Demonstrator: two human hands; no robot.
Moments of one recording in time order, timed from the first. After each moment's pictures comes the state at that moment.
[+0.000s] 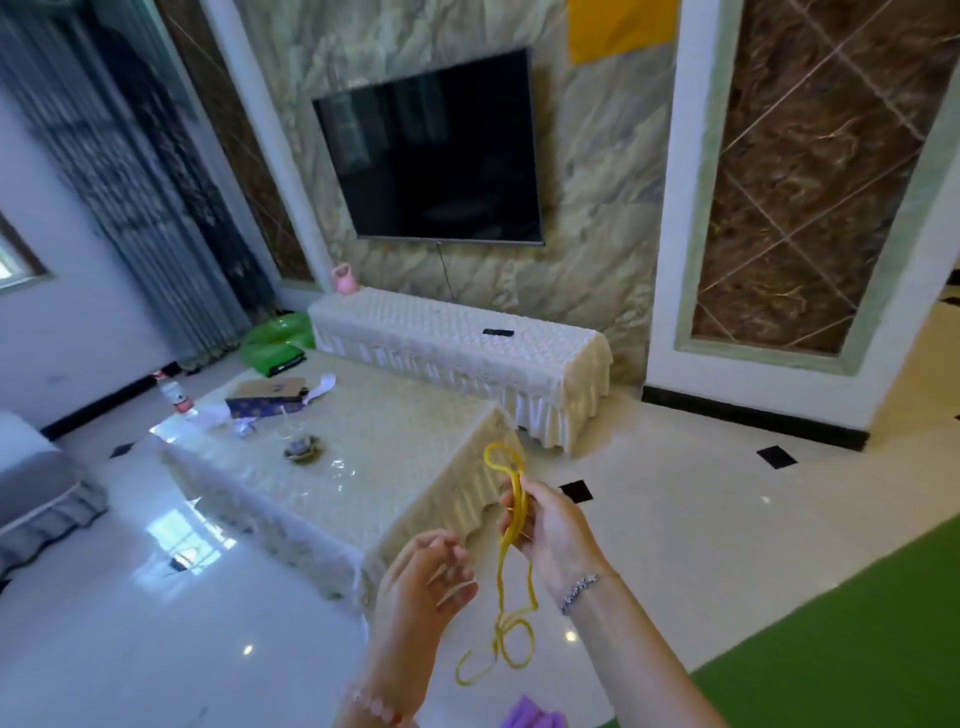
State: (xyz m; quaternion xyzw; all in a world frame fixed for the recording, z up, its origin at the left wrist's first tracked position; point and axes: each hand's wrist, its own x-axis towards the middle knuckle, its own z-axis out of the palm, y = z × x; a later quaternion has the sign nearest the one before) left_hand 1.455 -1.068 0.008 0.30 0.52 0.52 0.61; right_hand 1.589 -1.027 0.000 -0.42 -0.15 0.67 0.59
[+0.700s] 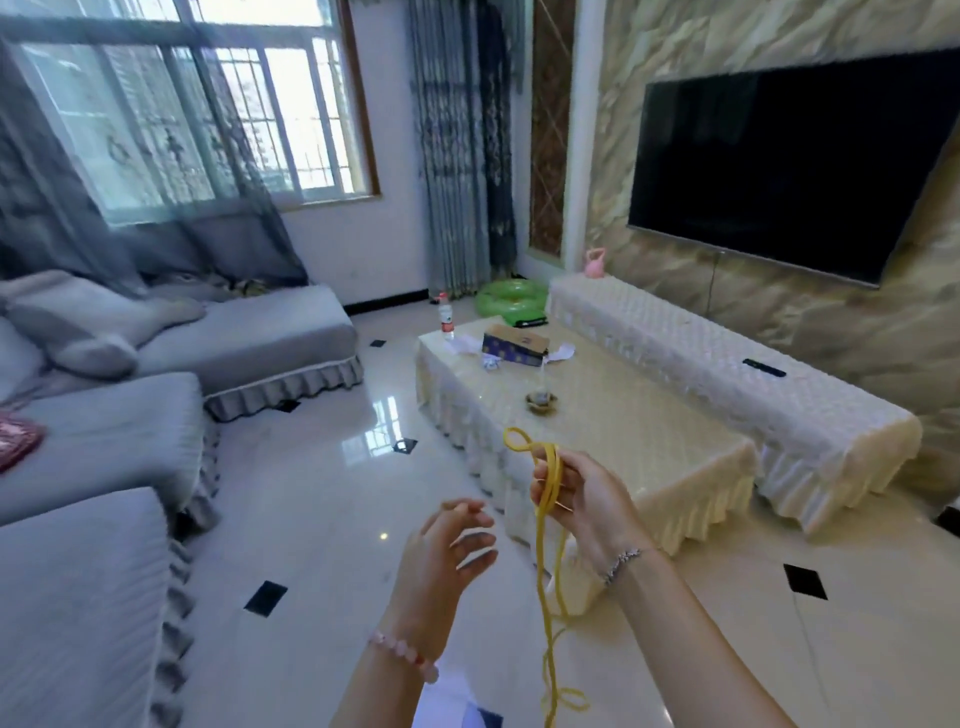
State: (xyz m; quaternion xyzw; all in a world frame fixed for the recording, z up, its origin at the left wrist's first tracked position) left_hand 1.108 -1.172 0.021 0.21 0.52 0.67 0.50; right_hand 1.224 -1.071 0.034 -0.39 -0.37 0.74 0.42
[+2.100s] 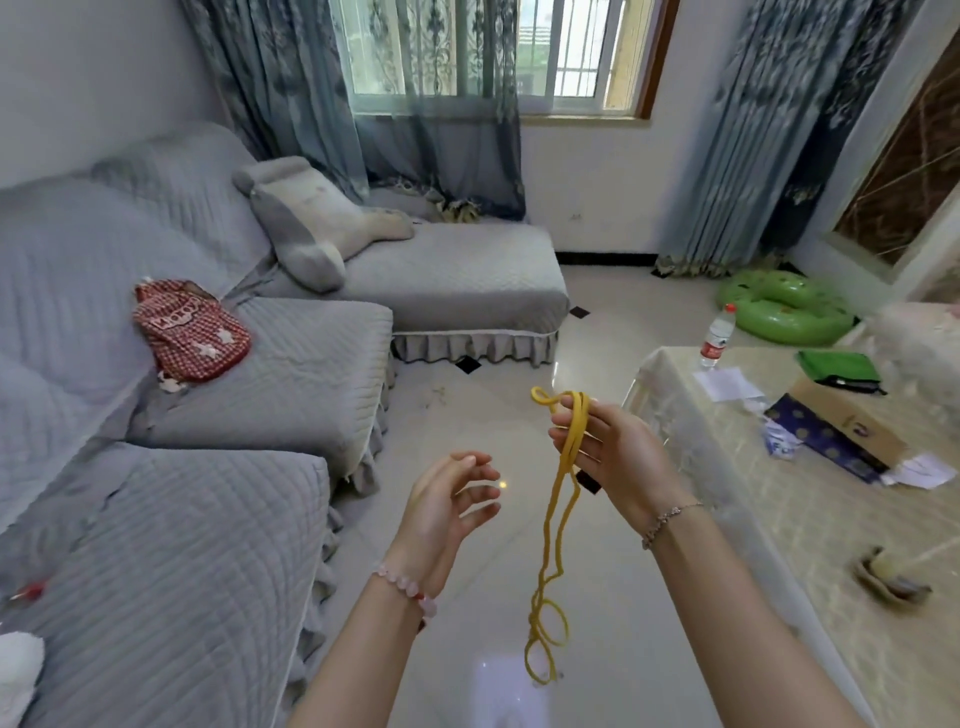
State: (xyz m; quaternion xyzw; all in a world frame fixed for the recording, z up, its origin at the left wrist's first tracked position) left_hand 0.505 -0.945 -0.015 0.06 0.54 0.75 0.37; right_hand 0.590 -0.790 0.018 -0.29 -0.50 0.79 0.21
